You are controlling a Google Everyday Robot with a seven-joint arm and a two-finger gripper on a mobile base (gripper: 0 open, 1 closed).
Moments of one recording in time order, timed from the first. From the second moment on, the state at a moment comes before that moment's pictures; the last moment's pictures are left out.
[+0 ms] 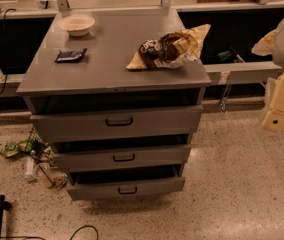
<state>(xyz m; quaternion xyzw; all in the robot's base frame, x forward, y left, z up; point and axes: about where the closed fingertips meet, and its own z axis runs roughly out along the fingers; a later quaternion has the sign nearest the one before) 0.438 -0.217 0.976 -0.60 0.78 -0.03 0.16</state>
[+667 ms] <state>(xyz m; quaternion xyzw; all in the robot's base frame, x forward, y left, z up) 0.449 -0.215 0.961 -0.60 0.78 -0.03 0.17</state>
